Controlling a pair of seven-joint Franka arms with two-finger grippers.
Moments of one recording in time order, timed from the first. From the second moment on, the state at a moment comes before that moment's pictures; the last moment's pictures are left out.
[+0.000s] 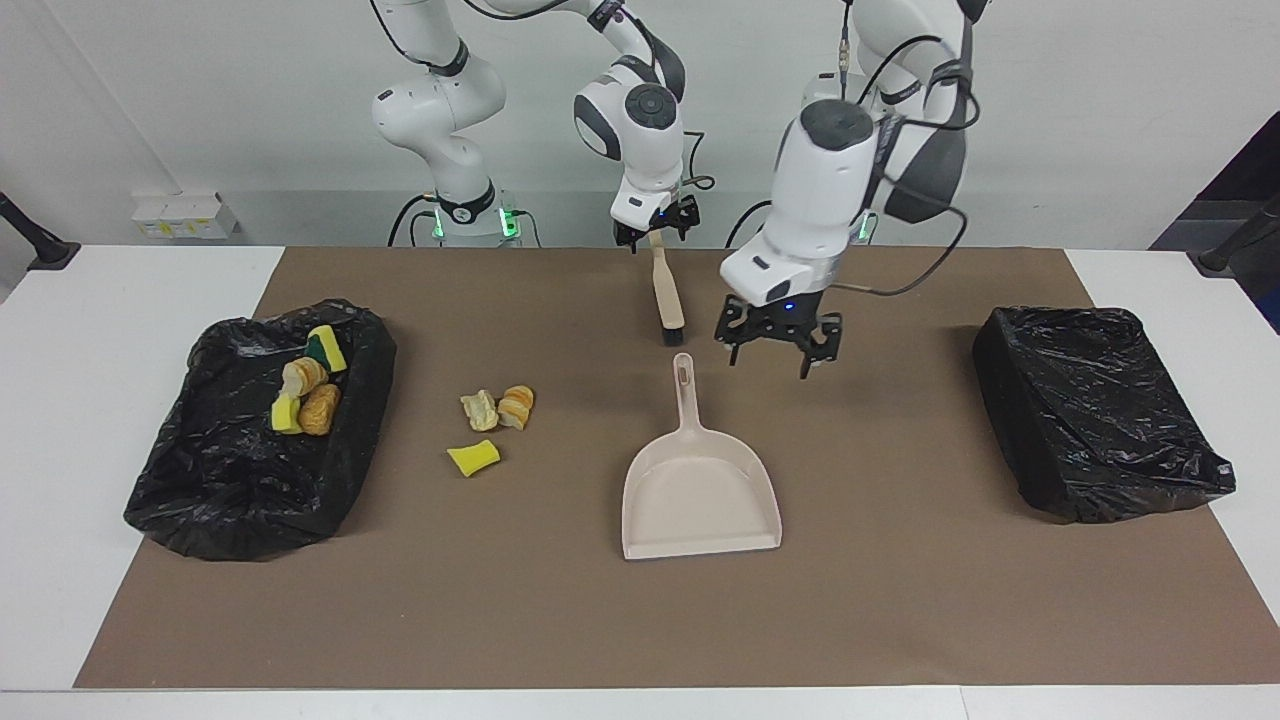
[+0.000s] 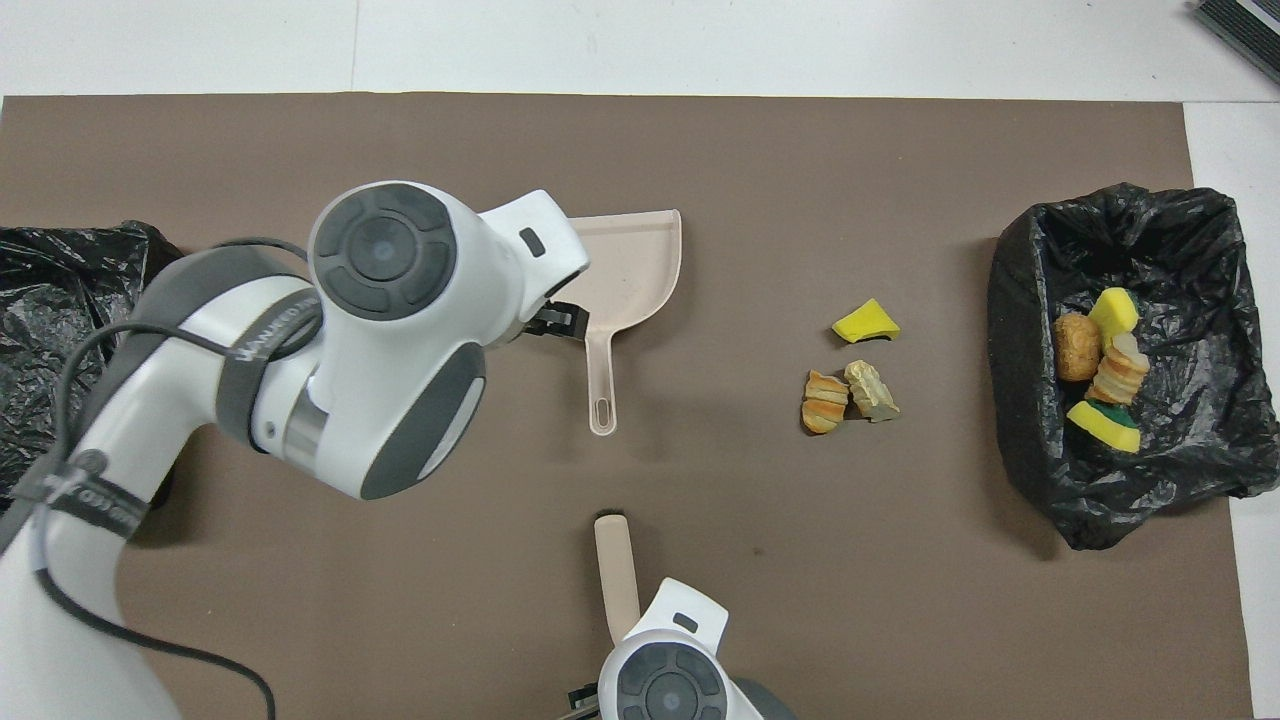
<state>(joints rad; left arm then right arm) -0.45 0.25 -0.12 -1.67 0.08 2.05 -0.33 0.62 -0.09 0.32 -2.38 0.30 2.16 0.49</state>
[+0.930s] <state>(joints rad) -0.54 0.38 -0.12 -1.79 0.09 2.30 -0.46 0.65 -0.05 0.32 -2.40 0.31 2.23 0.49</state>
